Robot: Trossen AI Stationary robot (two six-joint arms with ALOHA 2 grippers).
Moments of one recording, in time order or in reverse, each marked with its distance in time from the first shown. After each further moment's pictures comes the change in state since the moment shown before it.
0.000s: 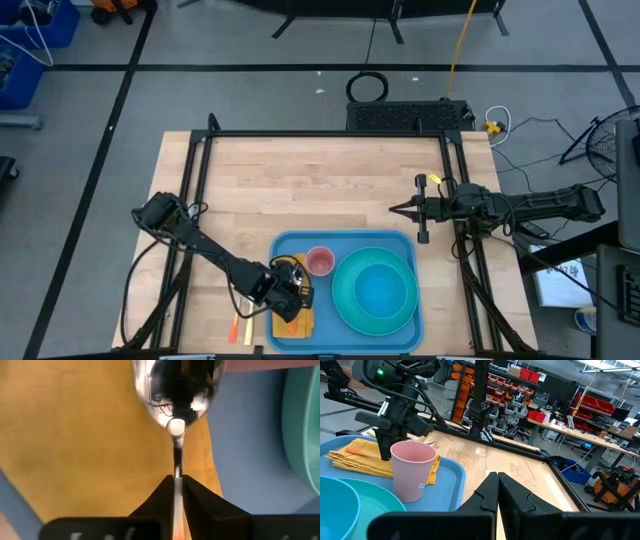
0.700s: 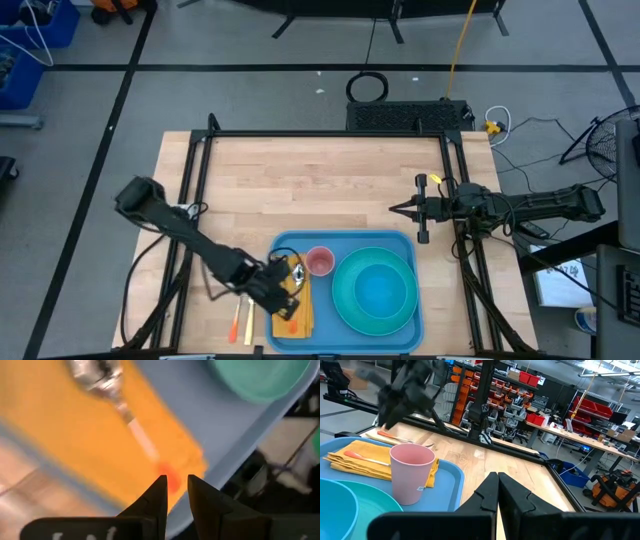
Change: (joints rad) left arm -0.007 -0.208 0.000 -0.085 0.147 0.391; right arm 0.000 0.000 0.000 0.015 0.000 -0.011
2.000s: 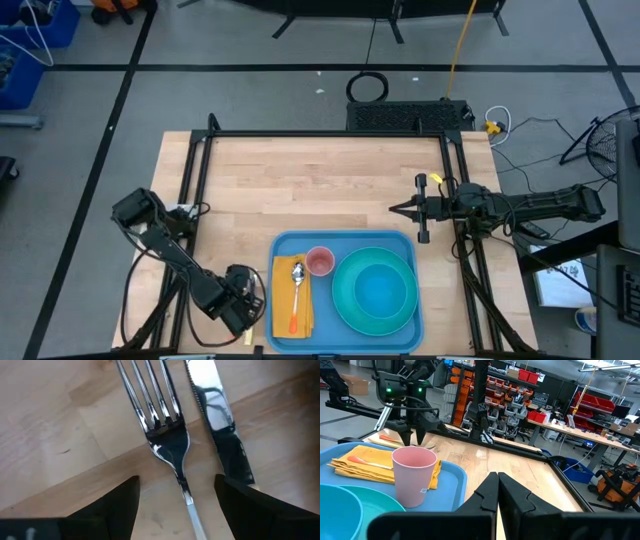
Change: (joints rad) left arm -0.245 0.073 -0.201 -0.268 0.004 -0.456; right arm 0.000 0.000 0.000 -0.002 0.000 0.045
